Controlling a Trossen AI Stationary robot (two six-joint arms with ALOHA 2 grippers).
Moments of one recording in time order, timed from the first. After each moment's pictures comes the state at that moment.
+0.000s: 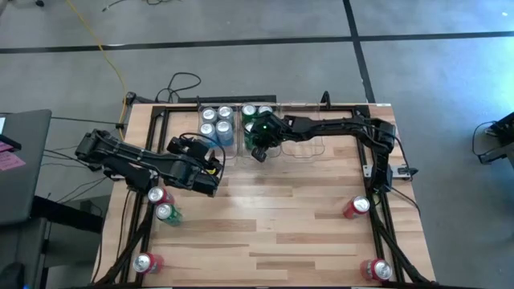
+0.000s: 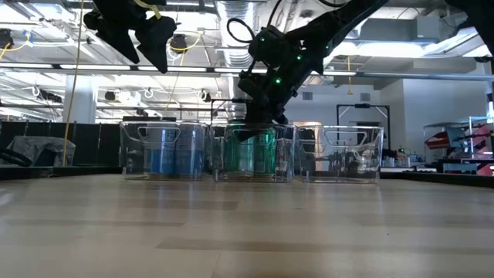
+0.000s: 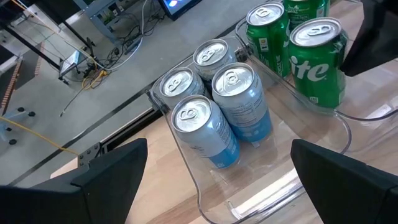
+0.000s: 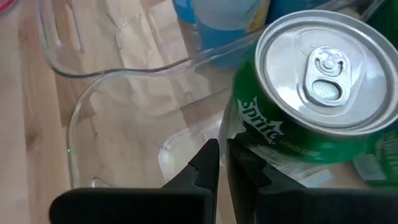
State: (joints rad) left arm -0.25 1.43 1.22 -1.37 -1.05 -1.19; right arm -0.32 1.92 1.36 -0.25 -0.04 0.13
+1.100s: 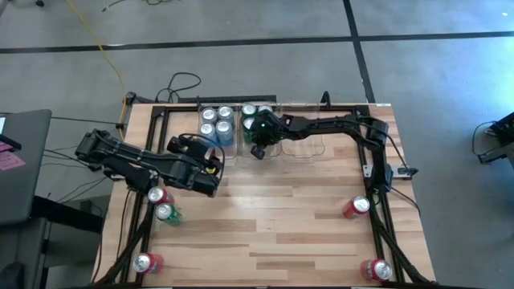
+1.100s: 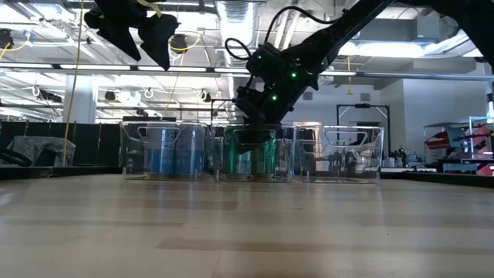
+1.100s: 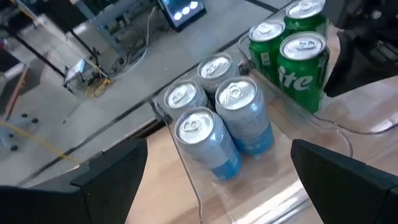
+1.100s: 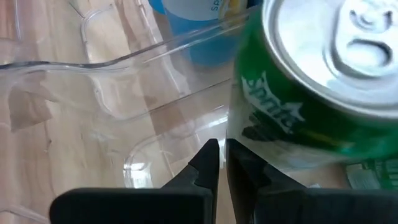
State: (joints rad) left arm -0.25 1.43 1.22 -1.37 -1.10 -1.21; right arm -0.36 1.99 1.36 -0.18 -0.05 0.07
